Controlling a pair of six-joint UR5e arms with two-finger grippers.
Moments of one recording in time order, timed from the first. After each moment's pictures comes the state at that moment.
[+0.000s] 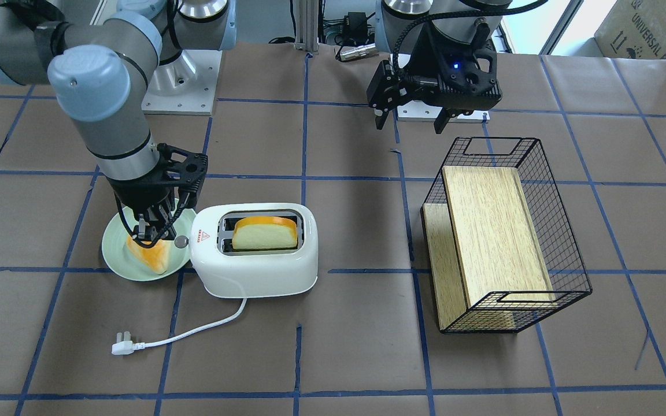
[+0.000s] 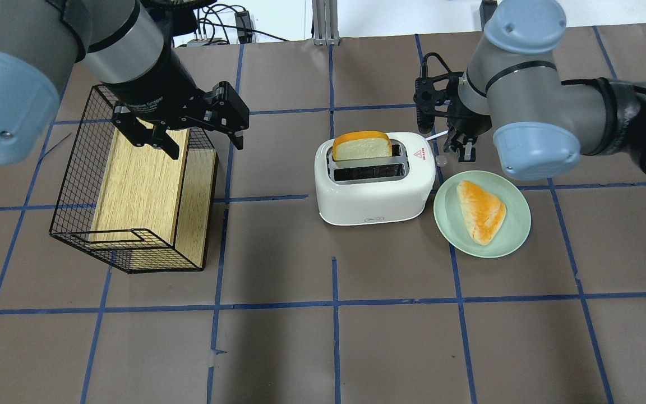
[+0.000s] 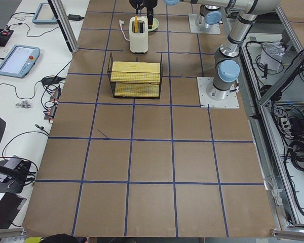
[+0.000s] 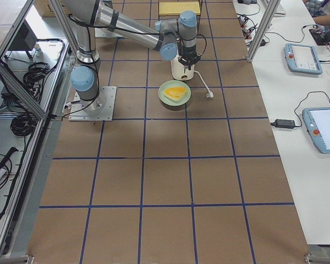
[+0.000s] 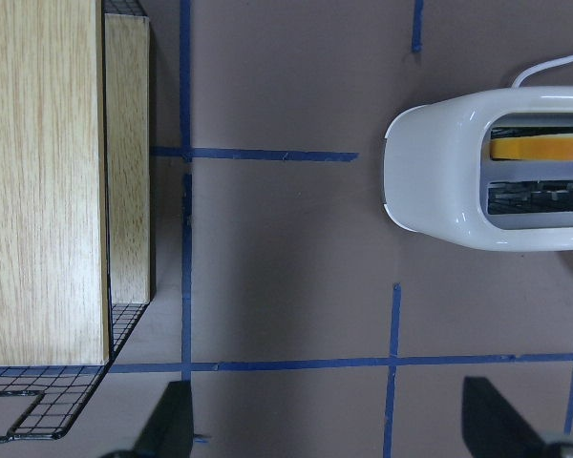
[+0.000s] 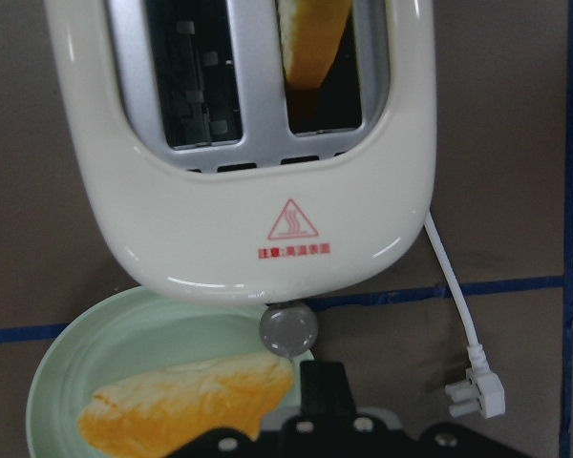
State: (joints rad) left arm -1.68 -1.54 -1.56 -1.59 1.45 -0.16; right arm 1.60 -1.44 1.81 -2.08 -1.56 -1.44
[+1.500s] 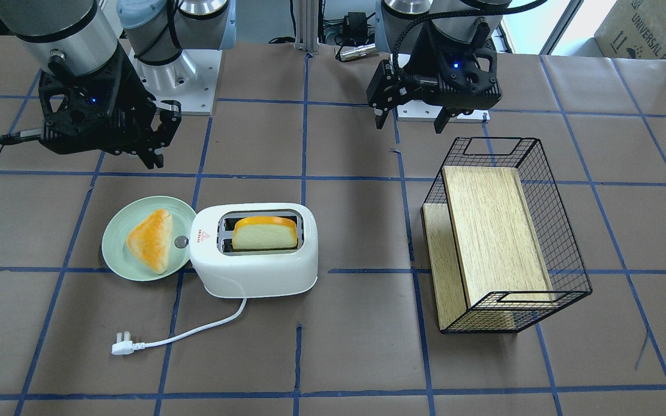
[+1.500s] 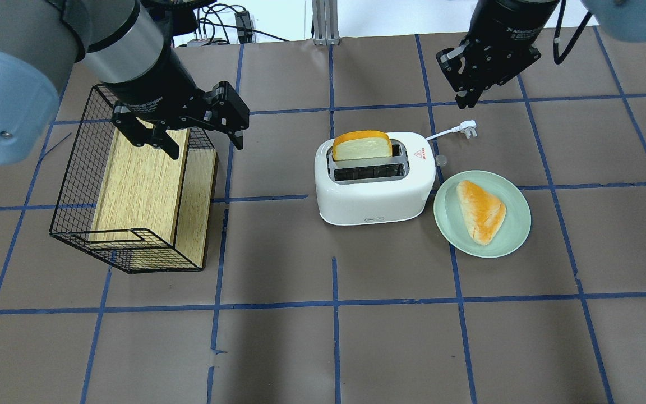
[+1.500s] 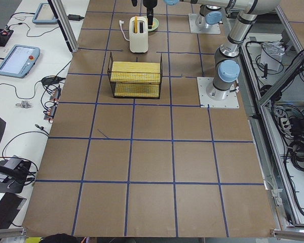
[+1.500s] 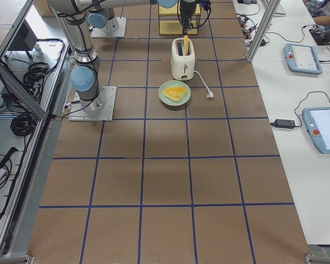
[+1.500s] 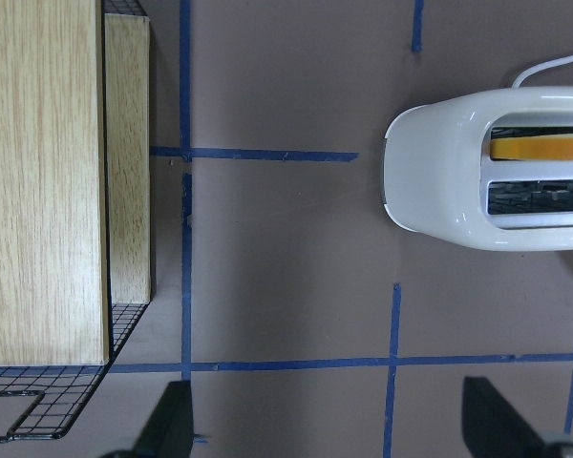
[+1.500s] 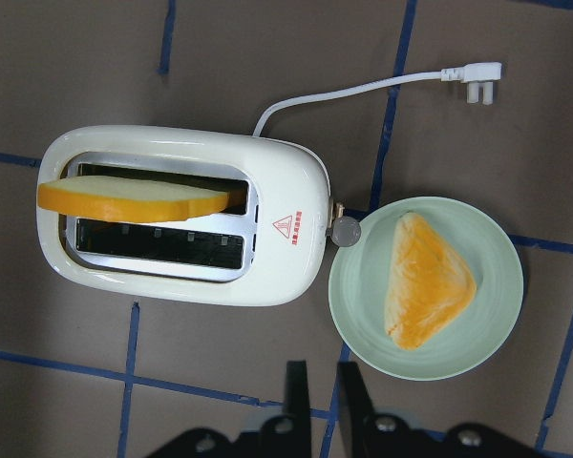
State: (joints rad) left arm -1.68 -1.54 -1.56 -1.59 1.45 -0.16; right arm 1.61 -1.47 1.40 -1.49 -1.50 -0.12
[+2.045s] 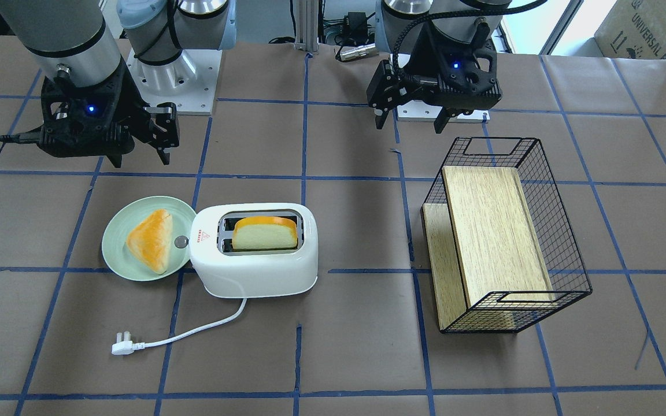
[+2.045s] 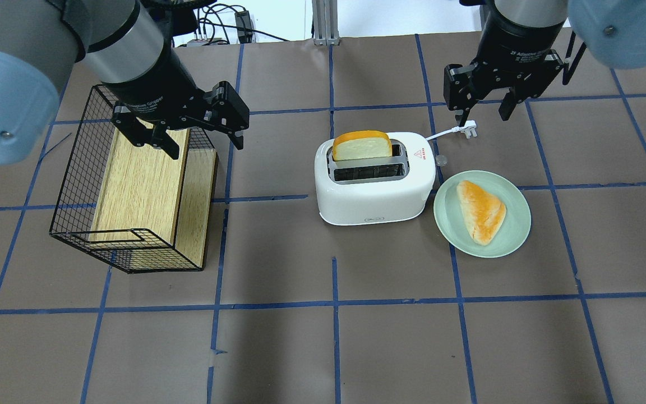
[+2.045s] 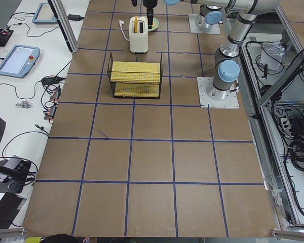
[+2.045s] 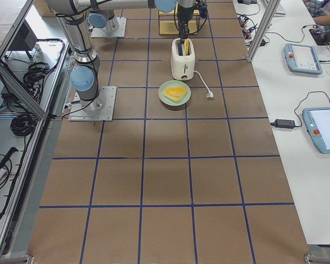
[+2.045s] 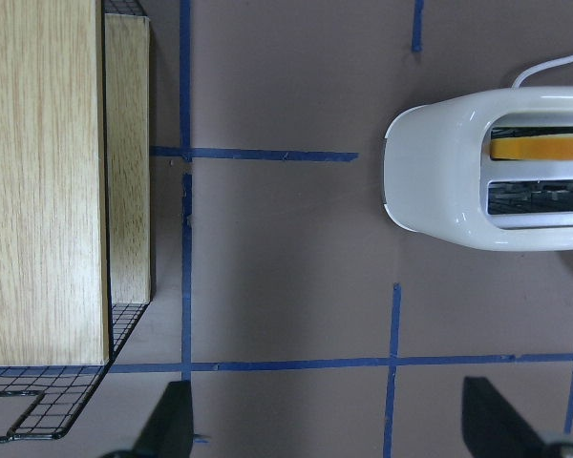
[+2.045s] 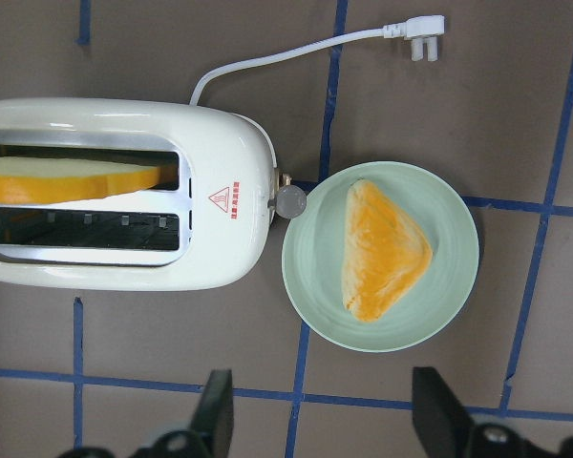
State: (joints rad) left arm -1.68 -1.54 -1.56 -1.59 1.45 -0.16; right arm 1.61 -1.49 1.47 -1.52 -1.59 -0.05
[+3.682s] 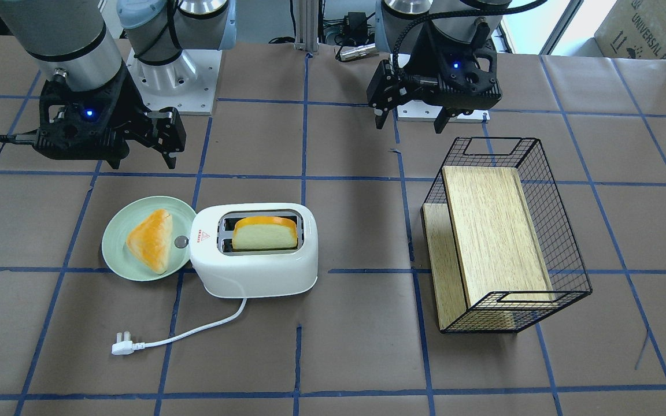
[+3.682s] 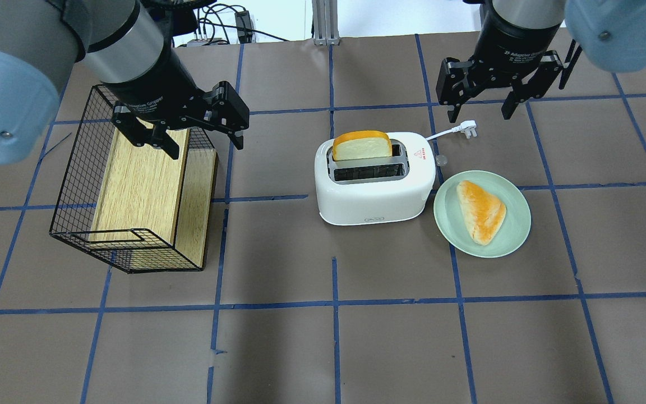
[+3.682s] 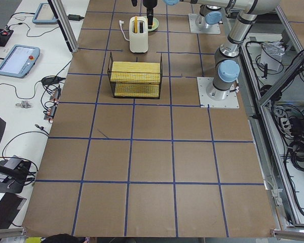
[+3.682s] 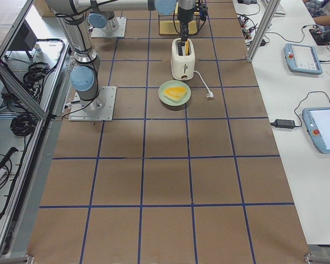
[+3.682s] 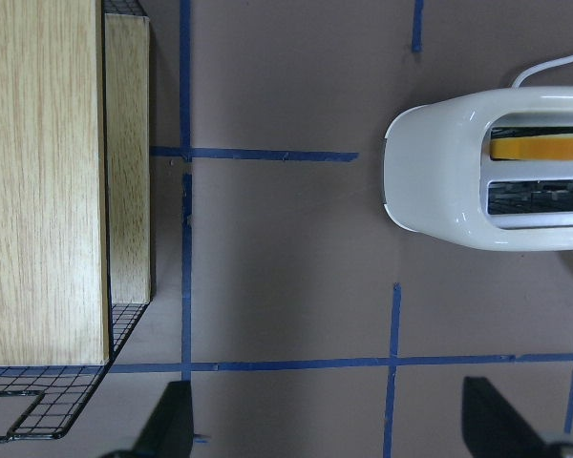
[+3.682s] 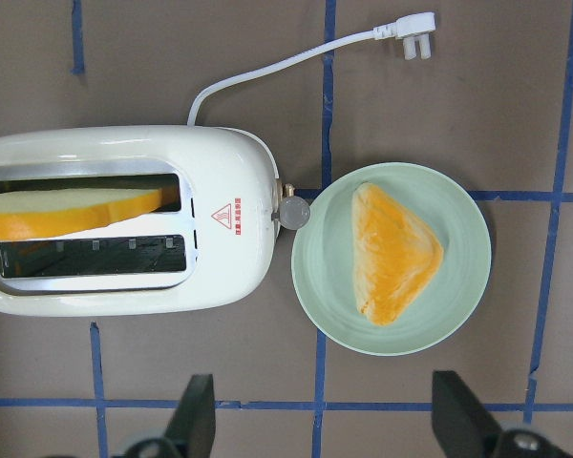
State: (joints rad) left arm -1.68 -1.54 -1.56 -1.59 1.45 -0.16; right arm 1.61 -1.49 1.47 -1.54 -1.57 0.01
